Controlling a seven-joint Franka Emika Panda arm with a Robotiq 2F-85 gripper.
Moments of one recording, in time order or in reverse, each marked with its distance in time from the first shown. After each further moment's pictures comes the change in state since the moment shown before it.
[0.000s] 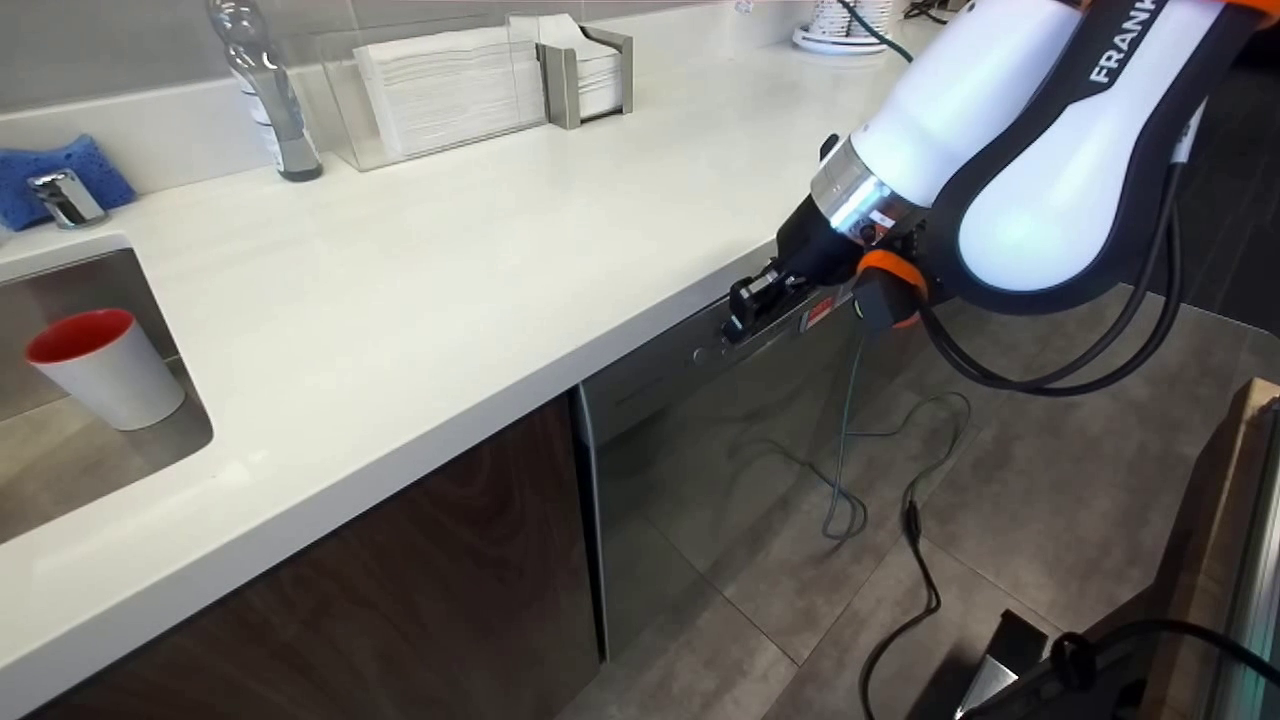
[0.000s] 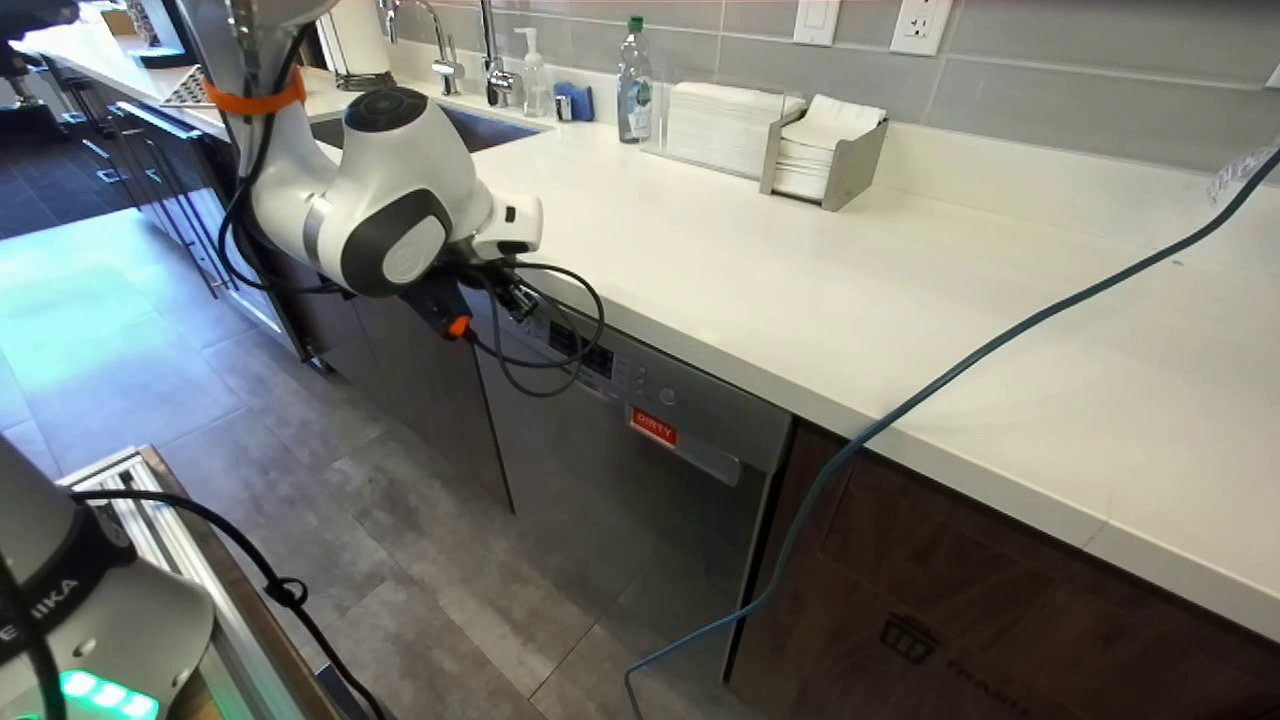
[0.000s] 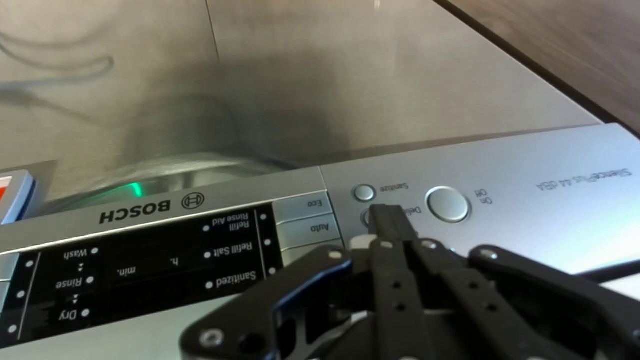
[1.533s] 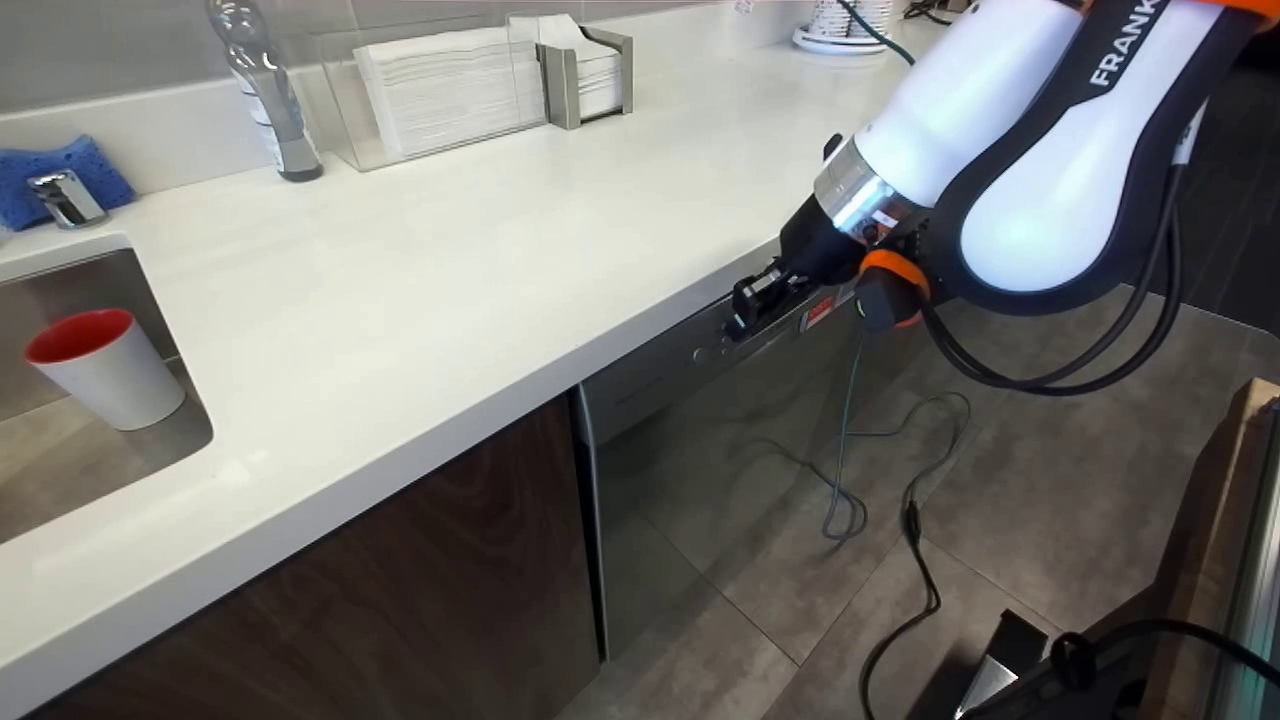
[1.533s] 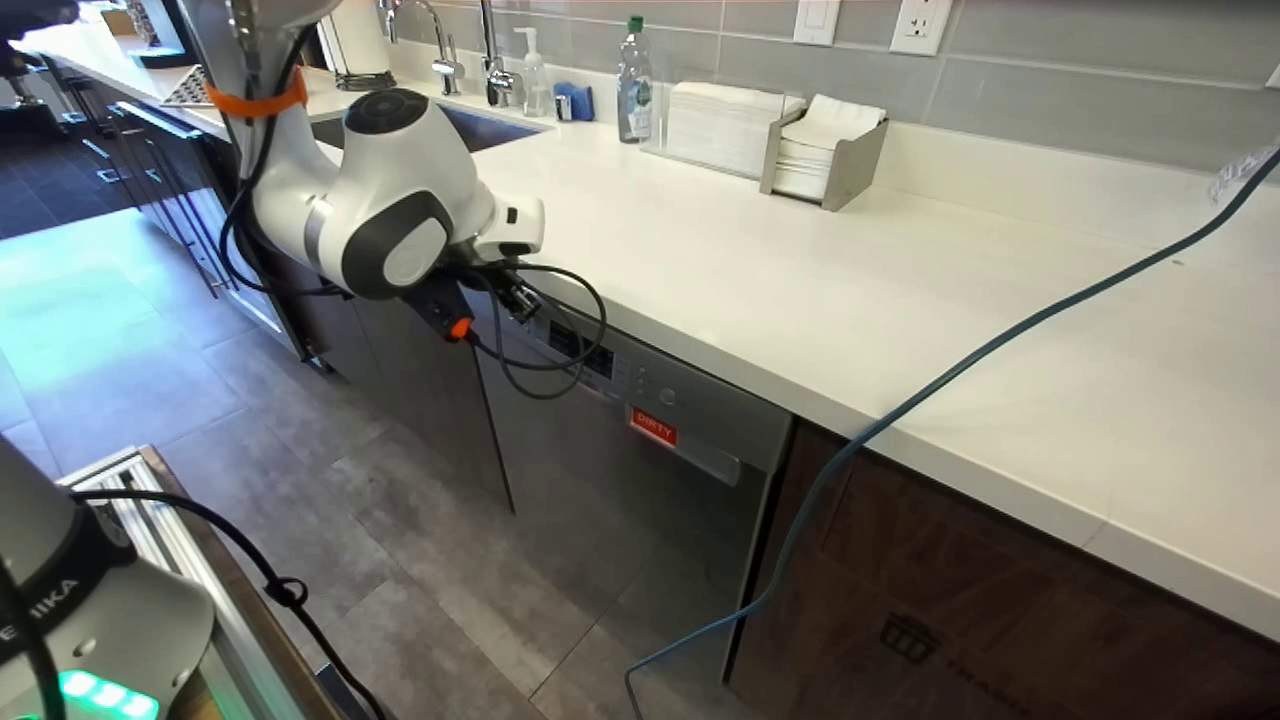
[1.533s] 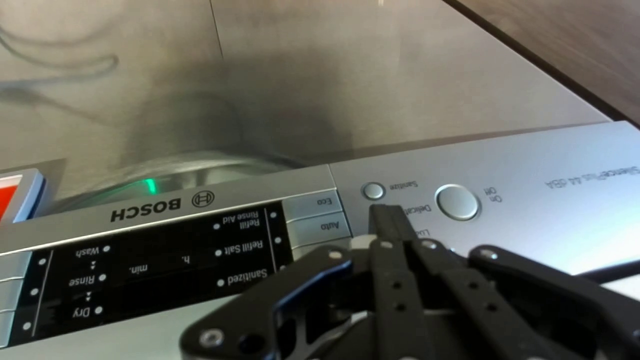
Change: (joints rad) arm 0.000 0.001 -0.009 -0.004 -0.004 0.010 0.000
